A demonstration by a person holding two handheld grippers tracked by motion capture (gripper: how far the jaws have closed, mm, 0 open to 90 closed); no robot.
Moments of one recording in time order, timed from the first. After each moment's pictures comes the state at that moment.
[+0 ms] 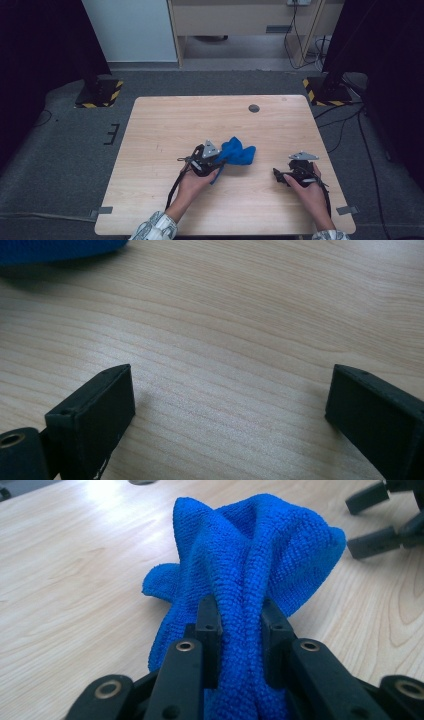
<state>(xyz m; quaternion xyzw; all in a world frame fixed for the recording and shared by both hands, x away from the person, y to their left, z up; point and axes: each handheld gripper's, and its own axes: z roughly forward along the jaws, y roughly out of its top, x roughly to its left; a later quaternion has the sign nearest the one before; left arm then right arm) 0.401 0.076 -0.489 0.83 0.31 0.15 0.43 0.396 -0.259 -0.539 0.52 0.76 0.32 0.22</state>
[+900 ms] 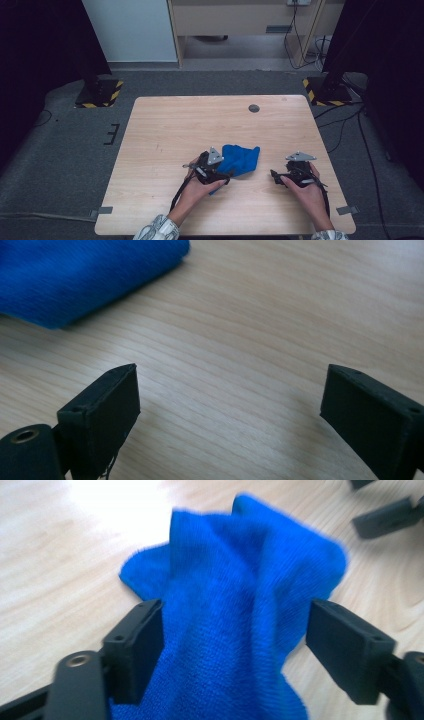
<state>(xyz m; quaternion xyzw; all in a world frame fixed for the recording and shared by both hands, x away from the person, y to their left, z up) 0.389 0.072 -0.502 0.82 0.33 0.15 0.44 0.389 -0.249 -0.529 0.48 0.78 0.33 0.21</state>
